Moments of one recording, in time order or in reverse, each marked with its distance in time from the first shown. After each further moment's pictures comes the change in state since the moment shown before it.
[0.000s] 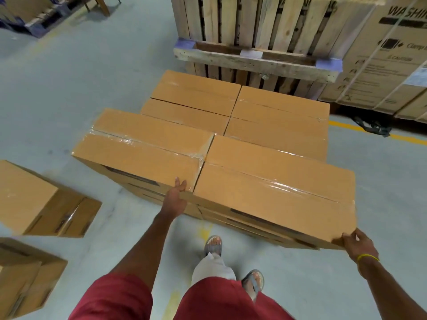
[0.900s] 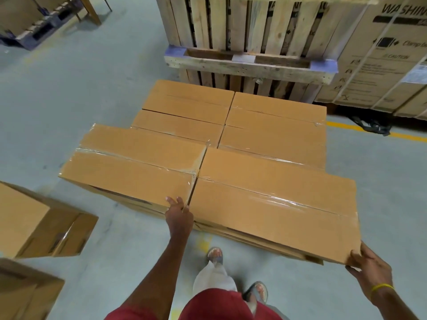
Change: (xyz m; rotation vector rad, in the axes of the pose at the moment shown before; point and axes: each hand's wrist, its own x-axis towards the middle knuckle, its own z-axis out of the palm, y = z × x) left_hand 0.022 0.034 0.050 0.092 0.269 -0.182; right_hand 0.021 0.005 -0.001 0.756 -0.084 0.161
